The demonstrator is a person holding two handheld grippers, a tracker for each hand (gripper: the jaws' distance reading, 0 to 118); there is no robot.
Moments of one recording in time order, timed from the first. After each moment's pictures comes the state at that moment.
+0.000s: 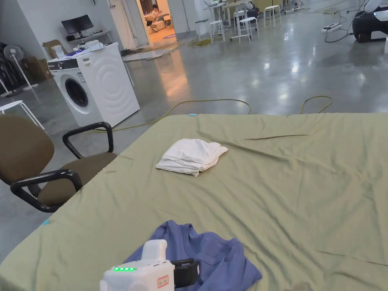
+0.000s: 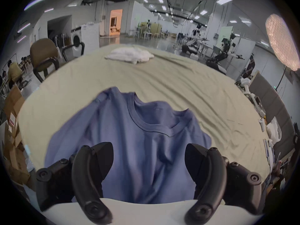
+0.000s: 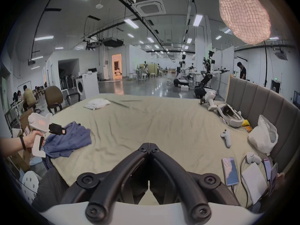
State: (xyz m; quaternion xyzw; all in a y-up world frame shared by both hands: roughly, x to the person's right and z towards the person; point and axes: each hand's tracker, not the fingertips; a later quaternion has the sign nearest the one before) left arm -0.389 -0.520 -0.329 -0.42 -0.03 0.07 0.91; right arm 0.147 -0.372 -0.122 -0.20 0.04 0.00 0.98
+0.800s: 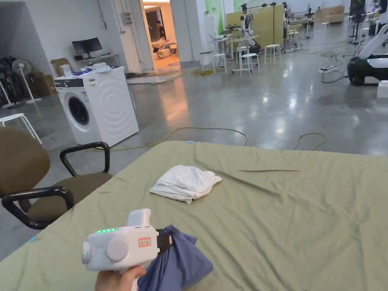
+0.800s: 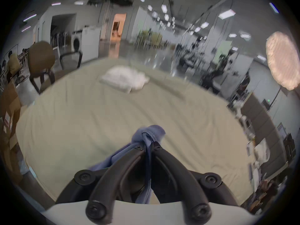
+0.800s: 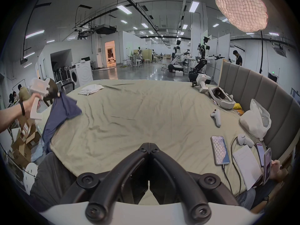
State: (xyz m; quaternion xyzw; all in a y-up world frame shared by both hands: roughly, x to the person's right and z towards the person) left arm -0.392 -0.378 -0.371 -0.33 -0.05 0.13 0.94; right arm 0.177 -0.378 -0.077 -0.26 0.02 0.00 0.96
